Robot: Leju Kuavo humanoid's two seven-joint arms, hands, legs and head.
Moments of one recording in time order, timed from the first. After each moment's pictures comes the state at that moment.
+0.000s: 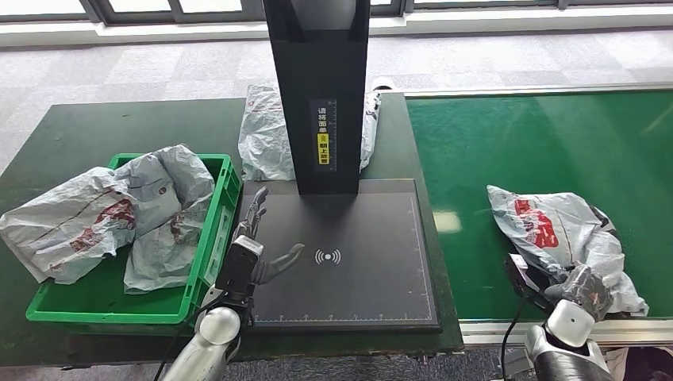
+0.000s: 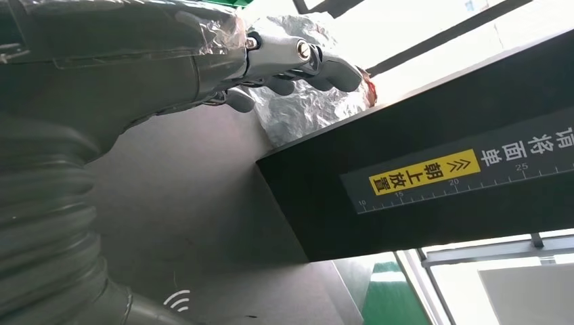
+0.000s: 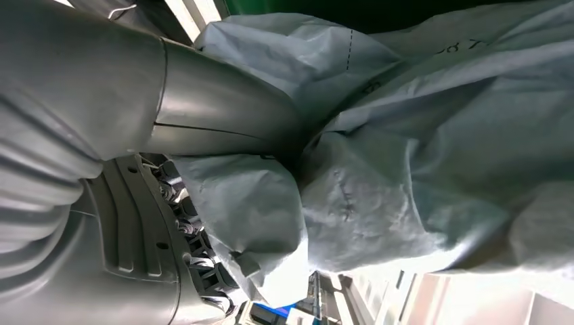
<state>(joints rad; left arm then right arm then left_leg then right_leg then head) -0.19 -0.14 -0.33 -1.17 -0.20 0.26 -0.31 -0.32 -0.16 -0.23 -0.65 1.55 -0.36 0.46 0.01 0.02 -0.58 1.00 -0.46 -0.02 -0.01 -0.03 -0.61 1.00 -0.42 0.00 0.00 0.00</state>
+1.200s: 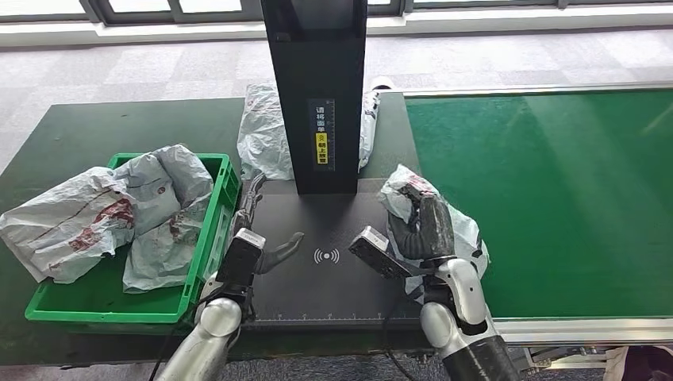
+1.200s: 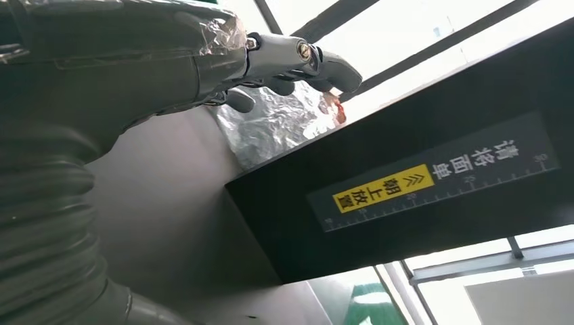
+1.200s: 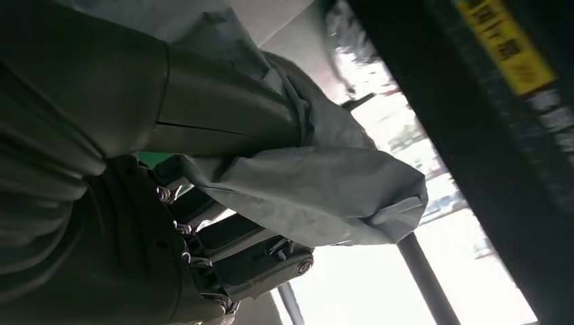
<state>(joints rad) -0.23 -0.15 -0.32 -1.19 -0.27 0.30 -0.32 -0.27 0.05 0.40 -1.32 0.98 -0.34 -0.04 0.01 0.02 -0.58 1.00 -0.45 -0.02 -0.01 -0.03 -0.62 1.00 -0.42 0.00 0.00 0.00</state>
